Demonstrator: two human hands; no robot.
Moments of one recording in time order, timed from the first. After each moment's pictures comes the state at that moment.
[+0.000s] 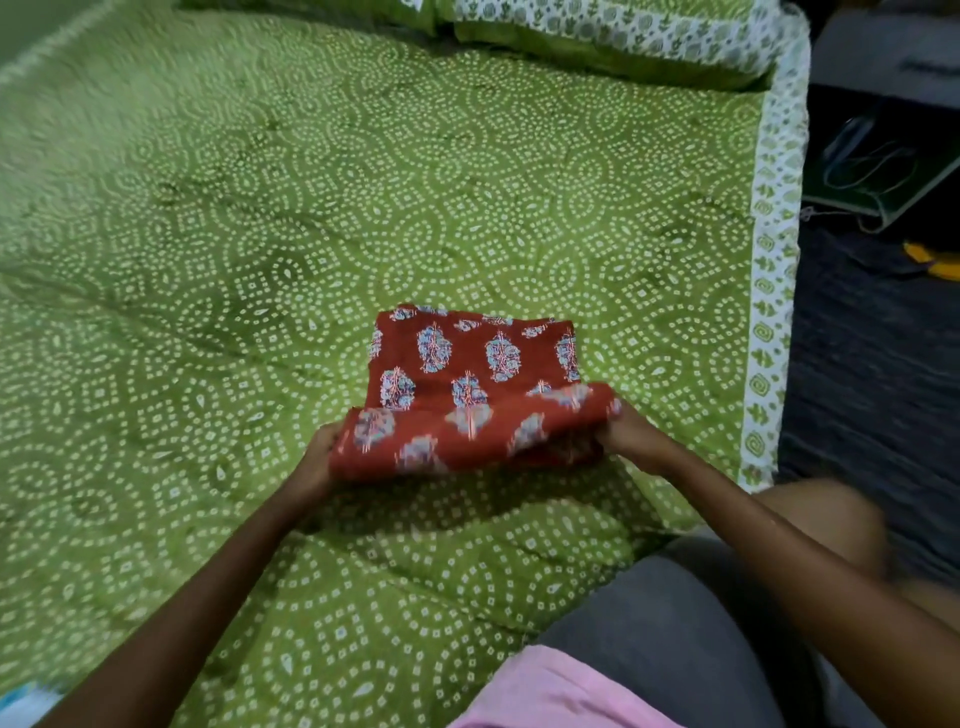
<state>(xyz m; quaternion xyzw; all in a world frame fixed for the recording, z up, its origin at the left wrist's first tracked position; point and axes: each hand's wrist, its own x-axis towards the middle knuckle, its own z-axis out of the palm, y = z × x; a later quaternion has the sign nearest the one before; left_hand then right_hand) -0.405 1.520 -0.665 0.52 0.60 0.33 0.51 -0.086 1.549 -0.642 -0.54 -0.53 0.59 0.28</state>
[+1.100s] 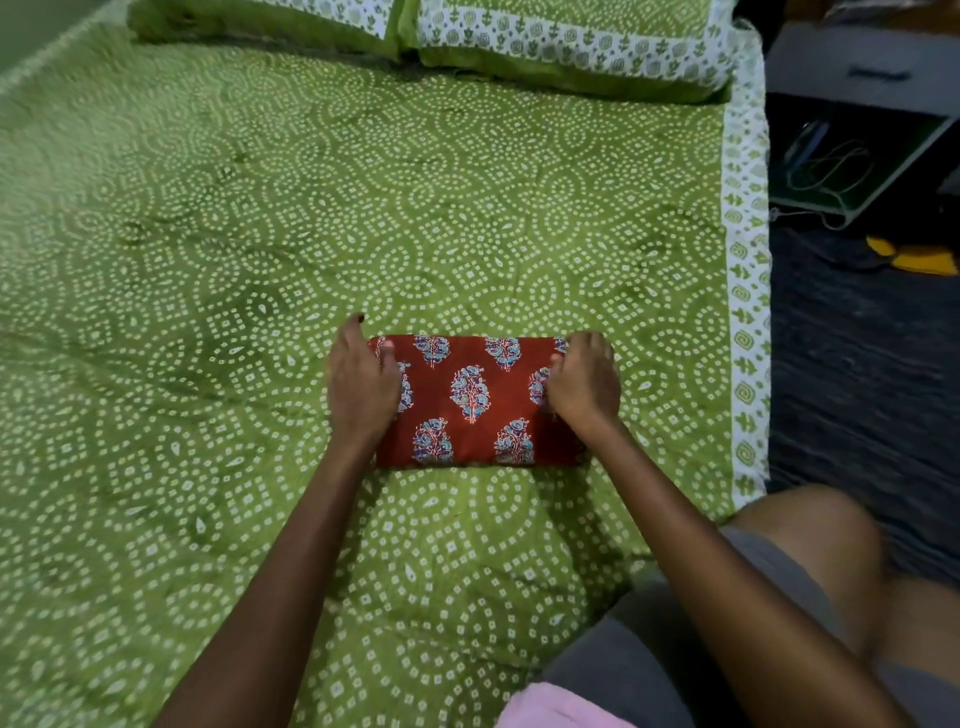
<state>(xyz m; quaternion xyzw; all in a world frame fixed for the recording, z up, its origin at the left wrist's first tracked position) -0.342 1.623 -0.642 0.60 0.73 0.29 0.14 -0.119 1.613 -0.645 -0.80 -0.55 0.17 0.19</state>
